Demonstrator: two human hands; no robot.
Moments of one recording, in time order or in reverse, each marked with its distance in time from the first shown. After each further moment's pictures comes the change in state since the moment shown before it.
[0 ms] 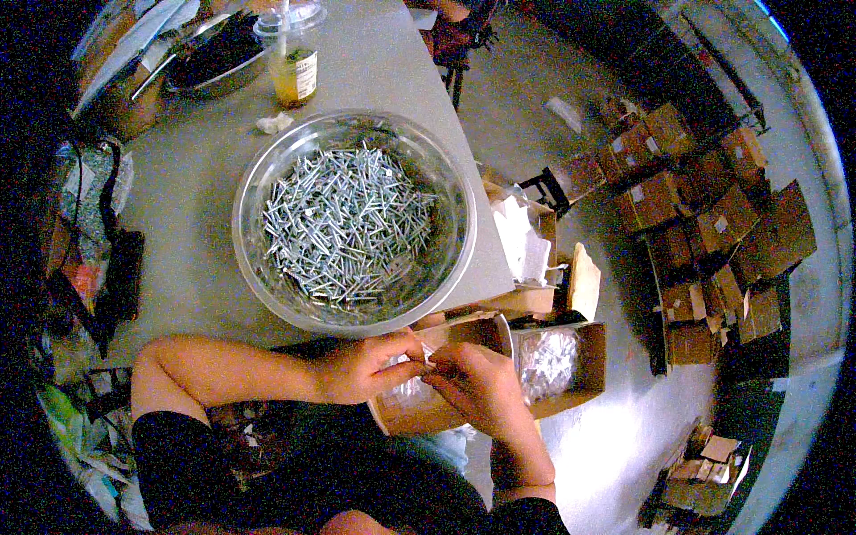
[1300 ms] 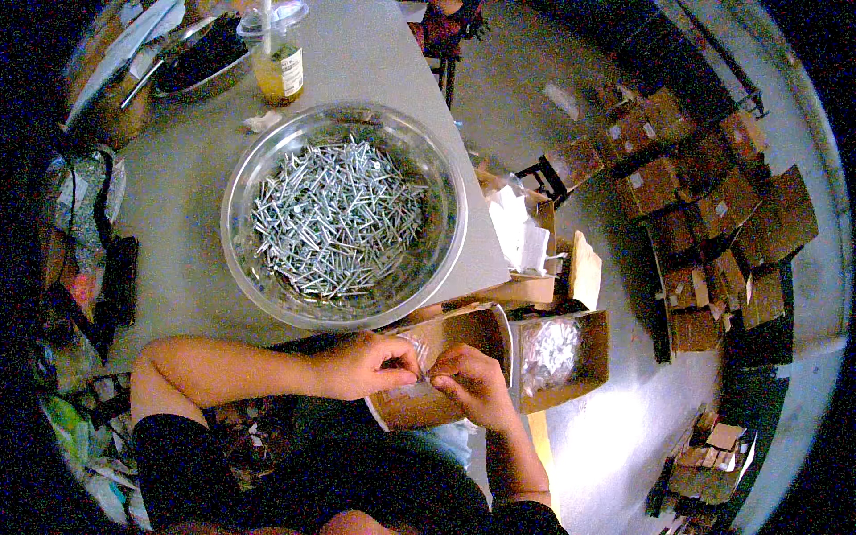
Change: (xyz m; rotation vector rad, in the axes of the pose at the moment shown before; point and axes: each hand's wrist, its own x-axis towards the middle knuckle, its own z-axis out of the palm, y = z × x) left_hand -0.001 -0.004 -0.005 -0.021 -0.334 -0.333; right_hand -0.026 0.053 0.021 0.328 0.022 -0.033
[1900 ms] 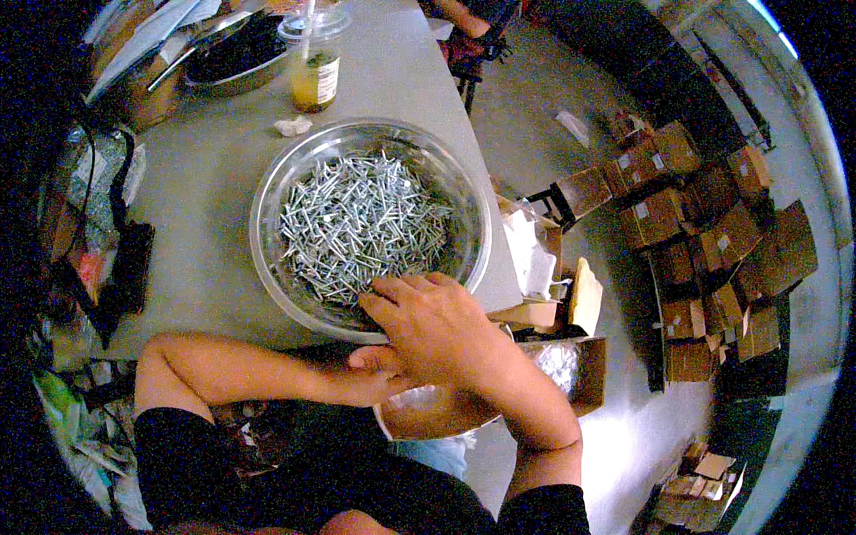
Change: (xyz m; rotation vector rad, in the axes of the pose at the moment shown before) left_hand 0.007 -0.042 0.034 -0.054 0.242 0.181; right_hand 0.129 -0.099 0.018 -0.809 -0.455 -0.458
